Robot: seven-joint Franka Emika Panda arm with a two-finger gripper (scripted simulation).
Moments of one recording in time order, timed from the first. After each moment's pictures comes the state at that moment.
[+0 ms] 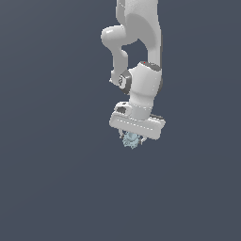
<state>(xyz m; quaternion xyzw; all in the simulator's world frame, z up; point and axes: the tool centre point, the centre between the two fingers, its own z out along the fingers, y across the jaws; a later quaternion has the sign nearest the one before) 0.046 0.045 0.159 0.96 -0.15 0.22 0.06</state>
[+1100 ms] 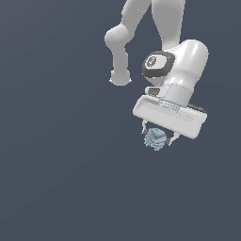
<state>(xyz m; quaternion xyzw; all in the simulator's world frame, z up) 0.098 0.116 0.263 0.89 -0.22 0.37 0.10</state>
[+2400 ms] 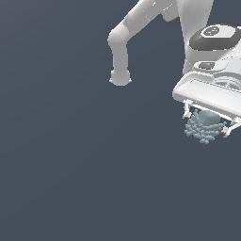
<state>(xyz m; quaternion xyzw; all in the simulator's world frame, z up) 0.131 0.195 0.377 0.78 -0.30 0.52 0.16</state>
